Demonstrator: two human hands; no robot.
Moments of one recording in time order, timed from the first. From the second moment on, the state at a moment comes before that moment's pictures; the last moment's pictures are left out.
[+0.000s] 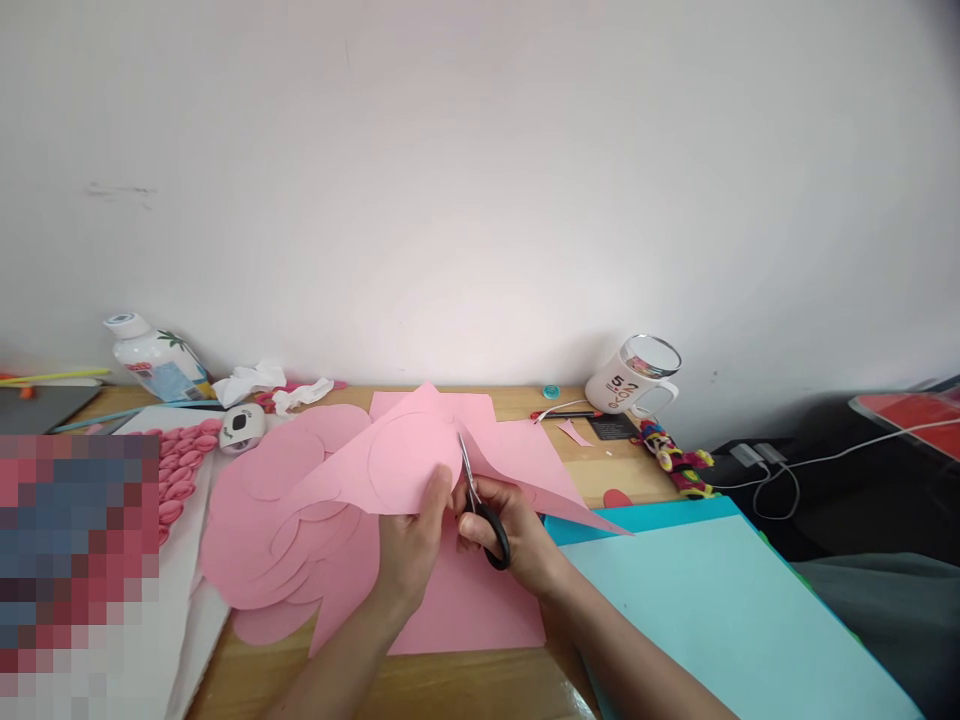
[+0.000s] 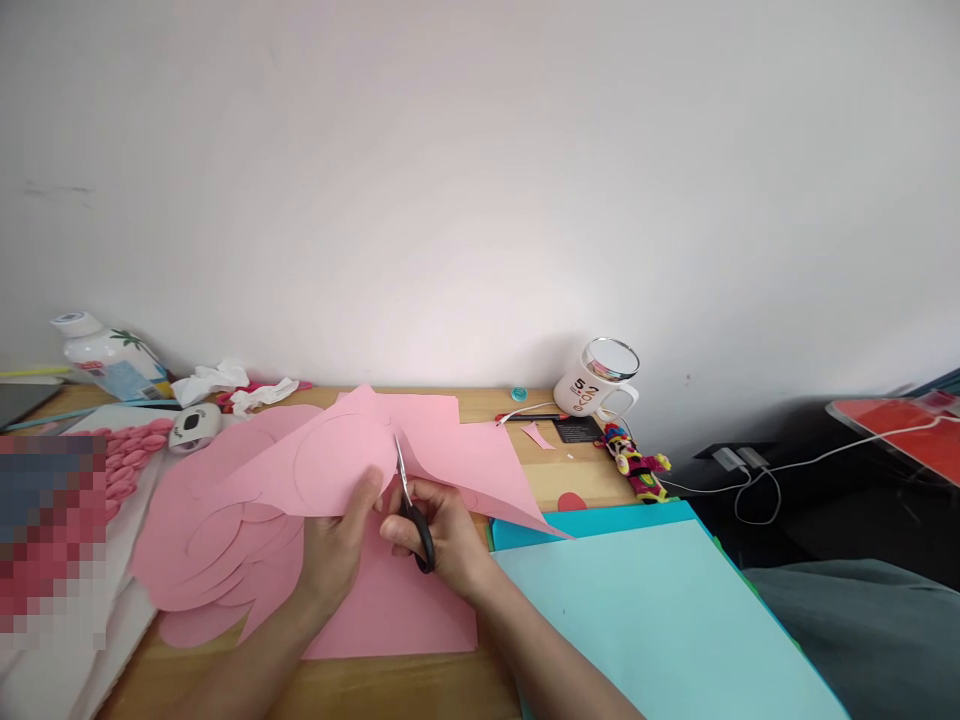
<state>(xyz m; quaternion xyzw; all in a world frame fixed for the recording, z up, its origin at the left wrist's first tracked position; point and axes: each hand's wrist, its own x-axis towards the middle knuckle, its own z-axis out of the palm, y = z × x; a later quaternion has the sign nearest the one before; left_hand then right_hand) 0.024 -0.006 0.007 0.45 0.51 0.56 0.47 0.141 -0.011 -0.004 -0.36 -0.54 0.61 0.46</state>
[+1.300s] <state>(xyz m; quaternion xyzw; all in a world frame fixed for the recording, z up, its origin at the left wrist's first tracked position) 0.023 -0.002 0.004 0.47 0.48 0.54 0.50 0.140 -0.013 -0.005 -0.37 -0.56 0.58 0.46</state>
